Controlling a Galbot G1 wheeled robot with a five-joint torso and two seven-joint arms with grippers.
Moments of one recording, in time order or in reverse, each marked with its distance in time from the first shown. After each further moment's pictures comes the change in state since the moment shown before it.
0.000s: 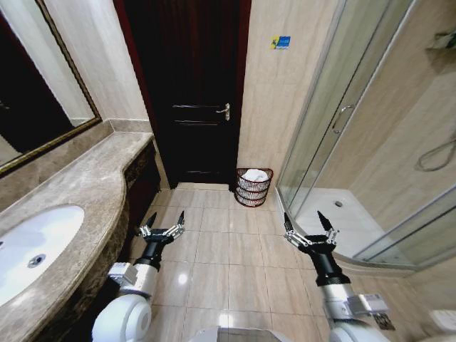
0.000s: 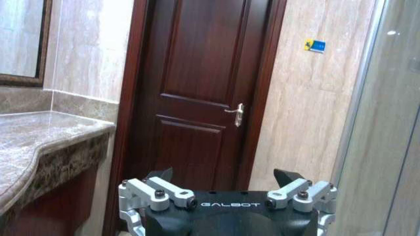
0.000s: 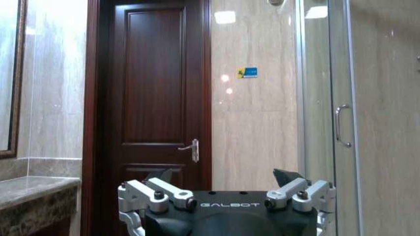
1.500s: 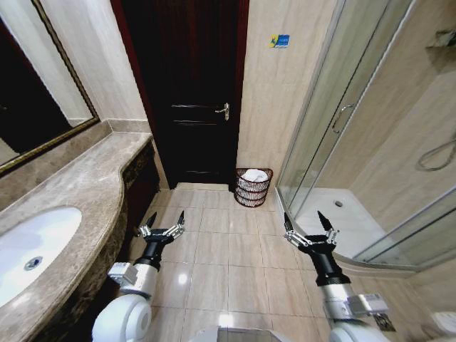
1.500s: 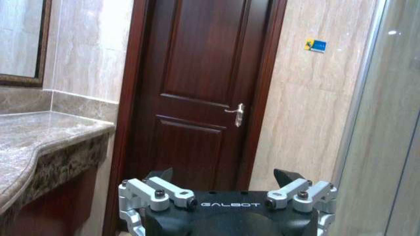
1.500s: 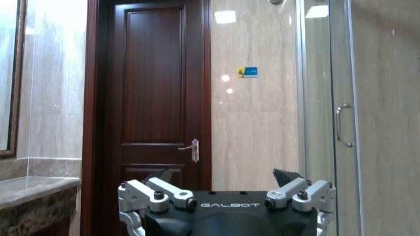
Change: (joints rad) left arm 0.000 0.000 0.000 0.000 0.000 0.000 0.000; right arm 0.000 0.000 0.000 0.000 0.000 0.000 0.000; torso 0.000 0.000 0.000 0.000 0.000
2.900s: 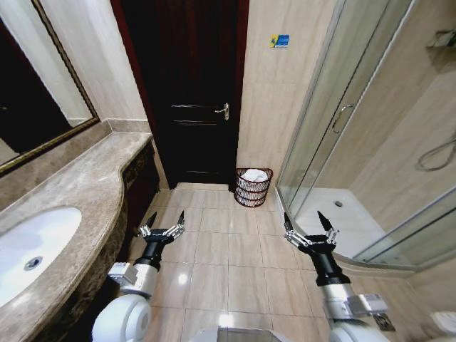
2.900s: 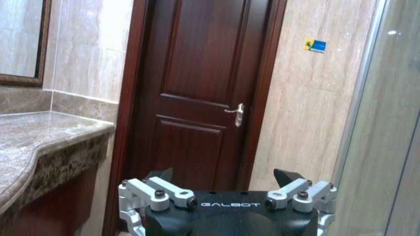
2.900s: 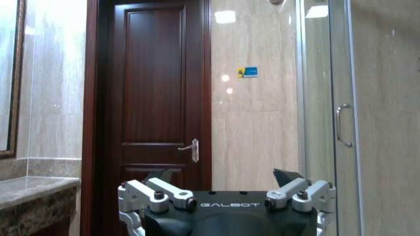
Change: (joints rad) left arm 0.000 0.000 0.000 0.000 0.000 0.000 0.000; right arm 0.000 0.000 0.000 0.000 0.000 0.000 0.000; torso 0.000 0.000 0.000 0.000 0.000
